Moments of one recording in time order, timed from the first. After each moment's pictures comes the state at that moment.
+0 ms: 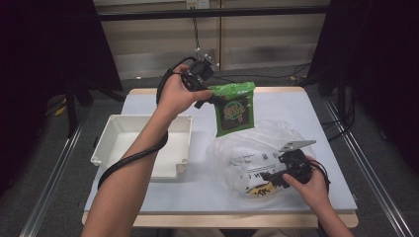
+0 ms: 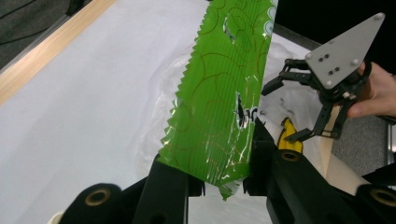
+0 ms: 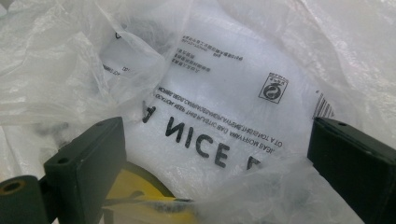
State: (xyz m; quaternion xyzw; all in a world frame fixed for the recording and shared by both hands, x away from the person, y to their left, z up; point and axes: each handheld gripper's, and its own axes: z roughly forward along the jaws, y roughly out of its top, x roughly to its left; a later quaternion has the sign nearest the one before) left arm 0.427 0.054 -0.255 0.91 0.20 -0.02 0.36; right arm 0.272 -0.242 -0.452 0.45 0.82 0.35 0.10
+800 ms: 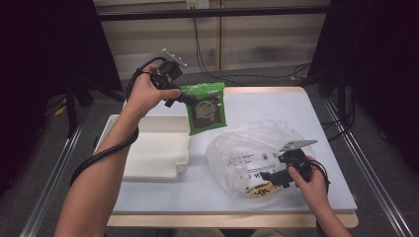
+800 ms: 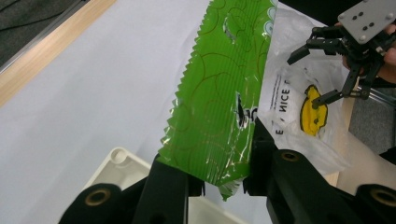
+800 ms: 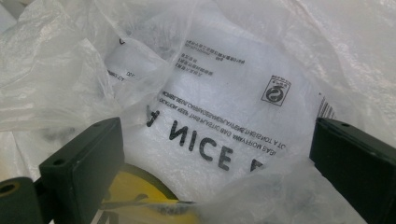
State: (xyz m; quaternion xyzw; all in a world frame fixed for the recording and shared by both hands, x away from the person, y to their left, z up) left arm 0.448 0.125 -0.262 0.92 0.20 -0.02 0.34; right arm 0.272 -0.242 -0.452 0.46 0.81 0.36 0.10
